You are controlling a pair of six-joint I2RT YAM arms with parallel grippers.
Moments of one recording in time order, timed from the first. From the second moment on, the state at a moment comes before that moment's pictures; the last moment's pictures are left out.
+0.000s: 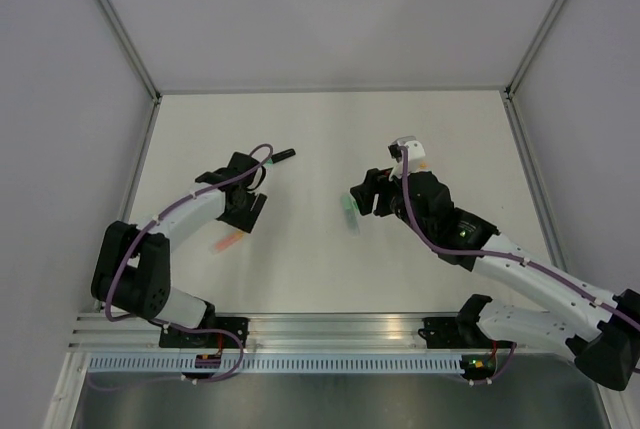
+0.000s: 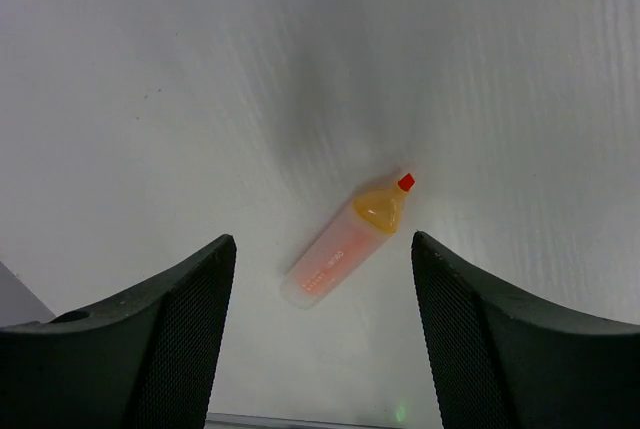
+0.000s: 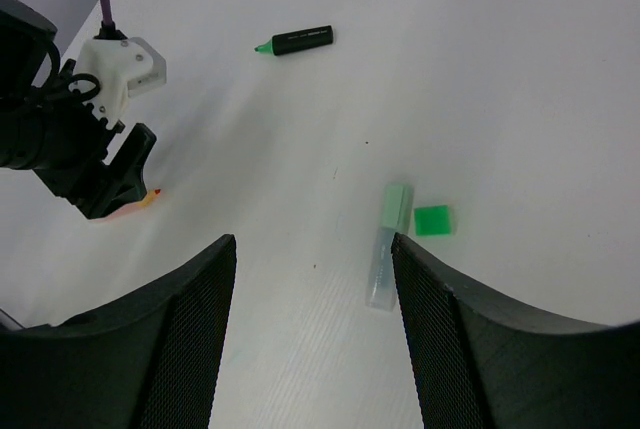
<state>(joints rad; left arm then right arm) -0.35 1.47 0.90 -0.68 -0.25 0.08 0.83 1.01 0.83 -0.15 0.27 0.42</state>
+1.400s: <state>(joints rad) -0.25 1.69 0.97 -0.80 0.01 0.26 0.83 0.94 0.82 -0.14 0.21 0.42</state>
